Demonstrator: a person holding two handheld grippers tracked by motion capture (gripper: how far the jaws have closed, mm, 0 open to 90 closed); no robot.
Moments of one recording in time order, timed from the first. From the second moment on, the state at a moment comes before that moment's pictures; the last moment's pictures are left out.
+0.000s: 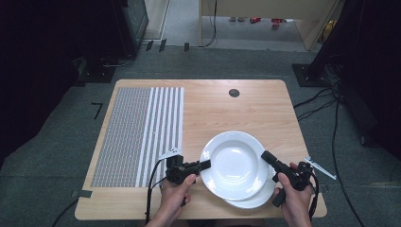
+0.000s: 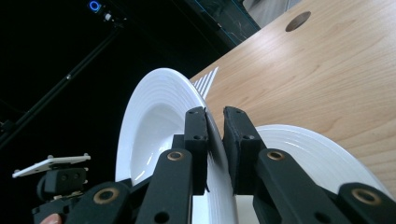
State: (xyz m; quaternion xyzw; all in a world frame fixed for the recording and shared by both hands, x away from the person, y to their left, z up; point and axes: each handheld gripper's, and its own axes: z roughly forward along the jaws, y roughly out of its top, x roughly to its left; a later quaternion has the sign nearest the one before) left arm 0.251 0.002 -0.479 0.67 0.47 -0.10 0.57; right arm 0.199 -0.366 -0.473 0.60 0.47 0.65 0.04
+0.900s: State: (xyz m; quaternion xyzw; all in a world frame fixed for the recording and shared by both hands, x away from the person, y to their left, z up) left arm 0.271 0.089 -0.447 0.63 0.50 -0.07 0.59; right arm 0.252 -0.280 -0.443 0.56 0.49 0.66 0.01
